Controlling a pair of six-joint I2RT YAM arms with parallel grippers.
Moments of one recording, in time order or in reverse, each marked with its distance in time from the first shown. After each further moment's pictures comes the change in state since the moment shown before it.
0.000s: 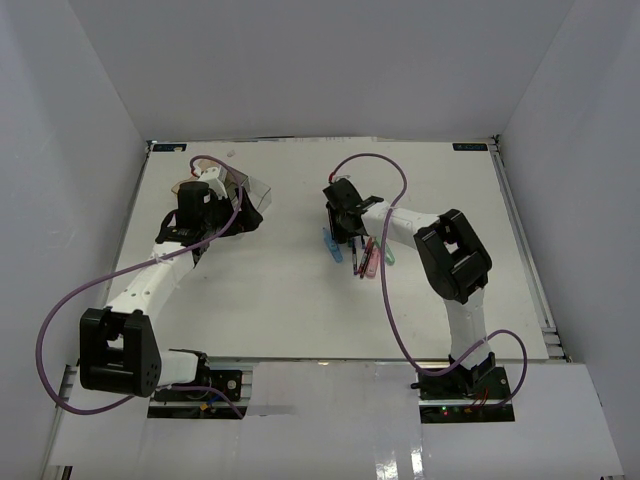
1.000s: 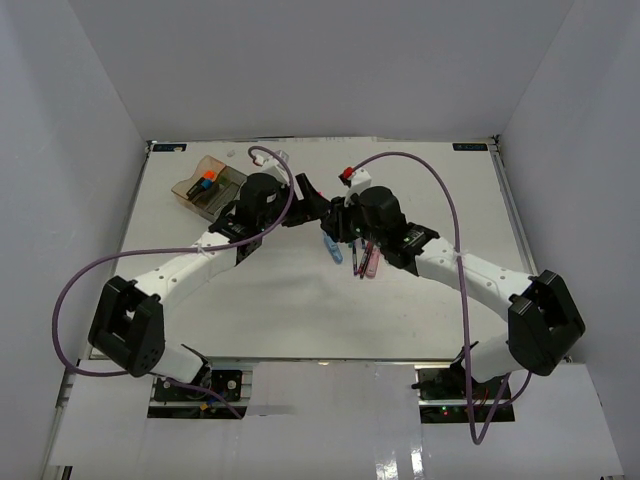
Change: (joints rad) left arm -0.413 0.138 0.152 0.206 -0.090 -0.382; right arm 0.094 -0.620 -0.414 0.352 -0.223 -0.074
